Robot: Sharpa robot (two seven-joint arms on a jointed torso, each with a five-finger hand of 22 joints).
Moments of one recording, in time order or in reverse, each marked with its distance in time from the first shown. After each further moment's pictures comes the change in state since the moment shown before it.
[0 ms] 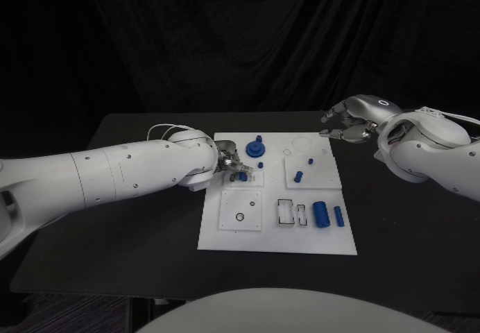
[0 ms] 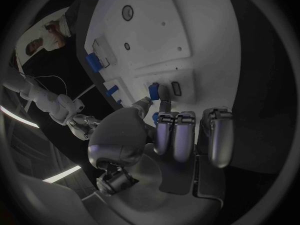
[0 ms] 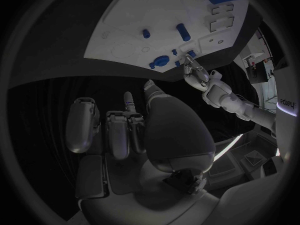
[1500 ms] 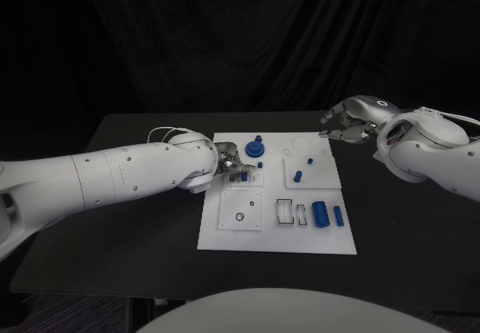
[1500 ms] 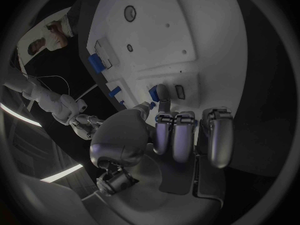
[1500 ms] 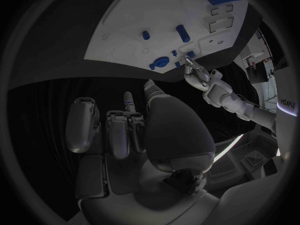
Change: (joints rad) left arm -0.006 -0.001 -0.004 0.002 0.006 -0.015 0.031; left_hand 0.002 0.055 -0.061 0.098 -0.037 0.023 -0.009 -0.034 0.011 0.000 -0.011 0.000 0.000 0.005 -0.013 0.000 0.000 0.000 0.003 -0.011 0.000 0.000; right arm -0.001 0.003 0.000 -0.003 0.000 0.008 -0.003; right_hand 0.000 0.000 -0.001 -0.001 0.000 0.004 0.004 0.000 -0.001 0.000 0.000 -0.004 0.000 0.000 0.000 -0.004 0.000 0.000 0.000 0.000 -0.004 0.000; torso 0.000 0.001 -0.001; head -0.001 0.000
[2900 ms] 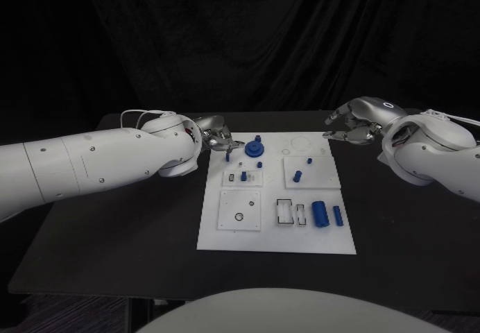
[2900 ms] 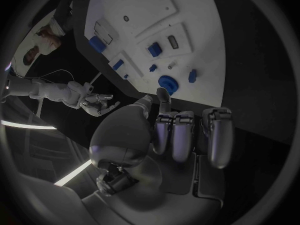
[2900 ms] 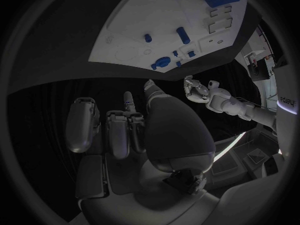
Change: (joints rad) left arm 0.094 -0.122 -0.004 0.106 -0.089 -0.156 0.062; left_hand 0.121 -0.038 -0.020 -0.061 0.057 -0.014 -0.026 0.140 0.196 0.000 -0.018 0.000 0.000 -0.002 -0.016 0.000 0.000 -0.017 -0.003 -0.011 0.011 0.000; right arm -0.005 -0.033 0.000 0.018 0.018 -0.016 0.001; right_hand 0.000 0.000 0.000 0.000 0.004 0.007 0.000 0.000 -0.001 0.000 0.000 0.000 0.000 0.000 0.000 0.000 0.000 0.000 0.000 0.000 0.000 -0.001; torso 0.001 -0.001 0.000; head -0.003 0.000
